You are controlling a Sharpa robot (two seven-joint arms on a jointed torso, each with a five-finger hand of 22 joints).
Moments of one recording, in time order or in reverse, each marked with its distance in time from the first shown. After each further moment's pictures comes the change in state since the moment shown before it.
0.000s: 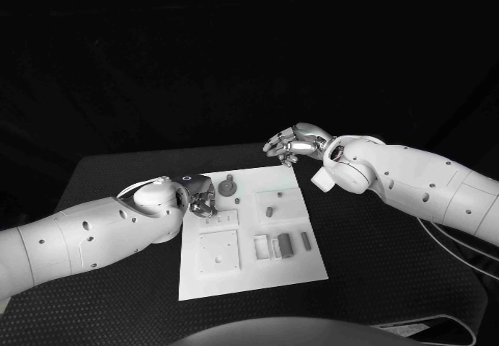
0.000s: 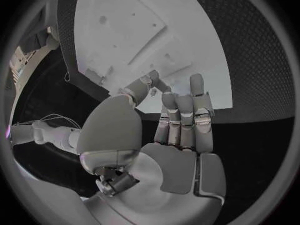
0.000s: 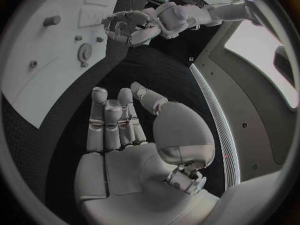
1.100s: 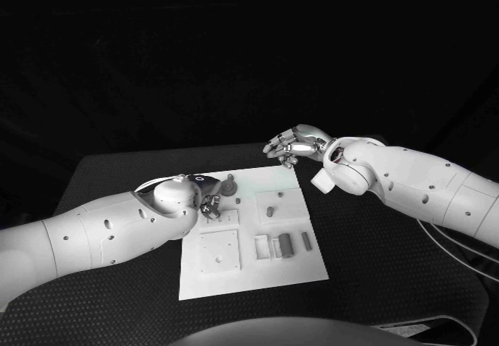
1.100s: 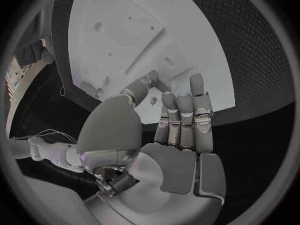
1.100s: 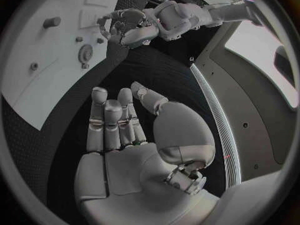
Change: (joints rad) left arm 0.003 0.075 -0.001 -0.033 -0.095 0.122 -0.085; left_hand -0.005 -0.001 -0.005 0.002 0.007 0.000 0.000 -0.008 0.000 0.000 0.000 -0.004 0.002 -0.004 0.000 -0.007 0.002 0.000 -0.004 0.003 0.000 -0.001; right arm -0.005 0.007 0.000 -0.004 -0.001 0.000 -0.003; right_hand -0.004 -0.004 0.000 0.000 0.000 -0.004 0.000 -0.003 0.000 0.000 0.000 0.000 -0.001 -0.002 0.001 0.000 0.000 -0.002 0.000 0.000 0.000 0.000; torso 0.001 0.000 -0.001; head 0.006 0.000
